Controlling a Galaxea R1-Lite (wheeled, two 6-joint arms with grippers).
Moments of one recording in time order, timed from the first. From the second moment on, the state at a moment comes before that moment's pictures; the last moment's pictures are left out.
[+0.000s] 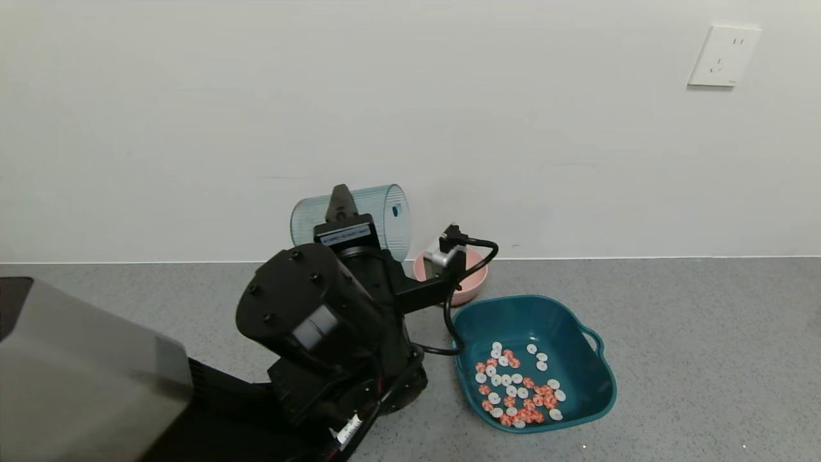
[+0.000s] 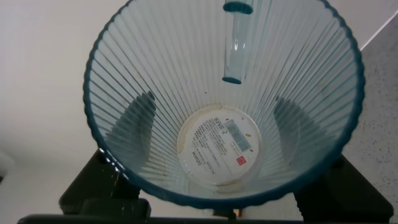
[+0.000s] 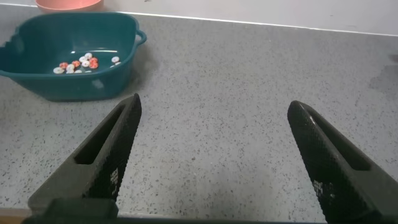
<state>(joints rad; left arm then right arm) -0.87 1.97 -0.85 -1.56 1.13 1.81 -0.01 0.00 0.00 0.00 0.02 -0.03</state>
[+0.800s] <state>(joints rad) -0.75 1.84 -0.72 -1.56 1.13 1.24 -0.01 0.00 0.00 0.00 0.02 -0.03</state>
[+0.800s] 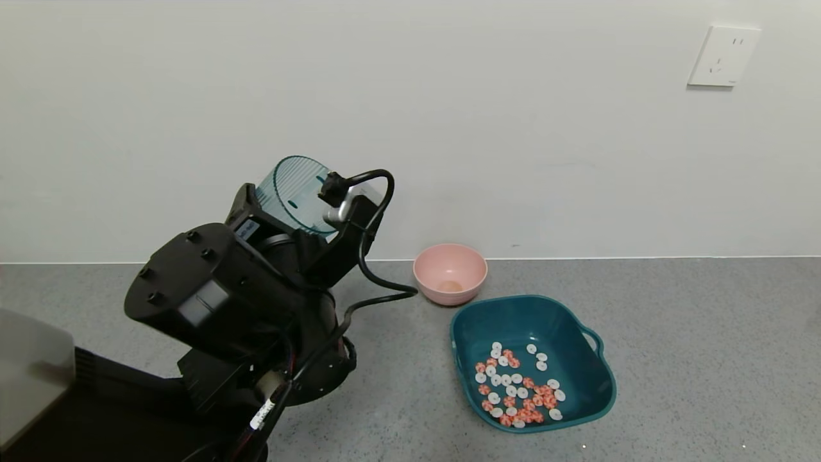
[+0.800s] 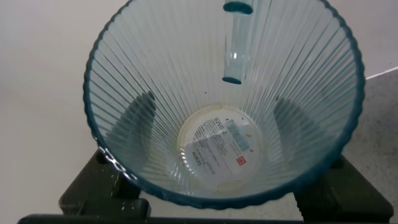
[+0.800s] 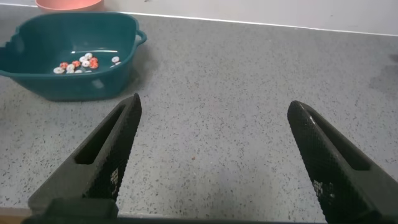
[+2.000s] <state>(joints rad) -0.40 1.62 -0.30 -1.06 0.68 0.00 -0.01 0.00 0.00 0.00 0.02 -0.03</state>
